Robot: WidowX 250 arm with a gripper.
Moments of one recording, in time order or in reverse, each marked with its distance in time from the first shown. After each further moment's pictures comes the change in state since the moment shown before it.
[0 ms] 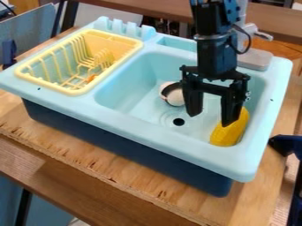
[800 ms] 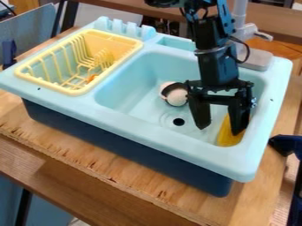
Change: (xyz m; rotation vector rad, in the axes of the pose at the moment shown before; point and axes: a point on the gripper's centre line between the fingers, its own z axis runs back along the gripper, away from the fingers) arm 0.008 -0.004 -0.017 -0.094 -0.038 0.033
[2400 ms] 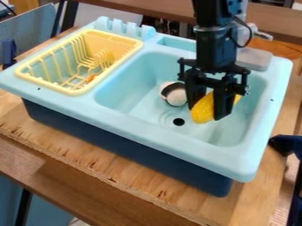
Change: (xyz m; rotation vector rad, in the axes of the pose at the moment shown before) arm -0.013 0.001 0.030 0.132 0.046 -0.024
